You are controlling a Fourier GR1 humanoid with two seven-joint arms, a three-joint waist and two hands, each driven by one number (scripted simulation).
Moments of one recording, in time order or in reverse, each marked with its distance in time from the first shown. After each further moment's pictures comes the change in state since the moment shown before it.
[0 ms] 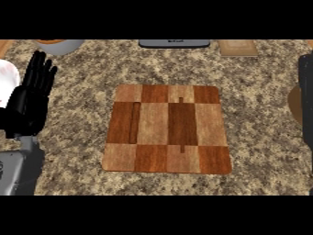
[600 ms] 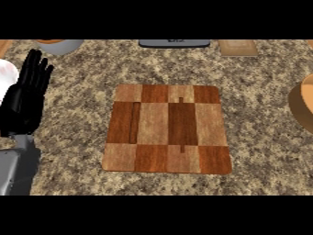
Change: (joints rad) left arm -0.010 0.016 0.024 0.011 0.008 -0.023 0.005; right arm 0.328 -0.143 -0.160 -0.210 -0.213 -0.040 -0.176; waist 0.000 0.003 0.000
